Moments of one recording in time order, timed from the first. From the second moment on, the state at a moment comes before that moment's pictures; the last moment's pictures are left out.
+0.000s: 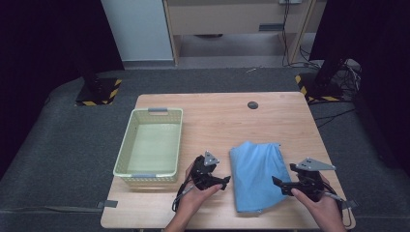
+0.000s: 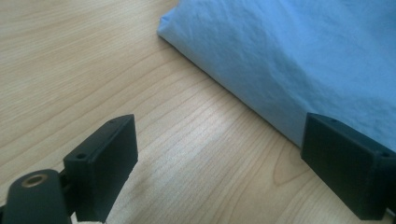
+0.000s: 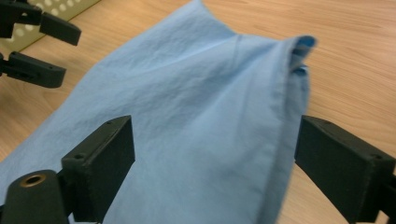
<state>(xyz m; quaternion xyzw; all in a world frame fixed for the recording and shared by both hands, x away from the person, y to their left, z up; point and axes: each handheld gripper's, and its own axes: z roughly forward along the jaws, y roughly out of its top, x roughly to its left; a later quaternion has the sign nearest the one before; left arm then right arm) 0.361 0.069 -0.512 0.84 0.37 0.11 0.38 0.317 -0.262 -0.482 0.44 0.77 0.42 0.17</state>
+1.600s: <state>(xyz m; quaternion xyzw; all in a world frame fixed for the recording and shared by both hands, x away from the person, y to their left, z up) 0.338 0.070 -0.510 0.84 0.38 0.12 0.37 0.341 -0.177 -0.538 0.43 0.83 0.32 0.17</state>
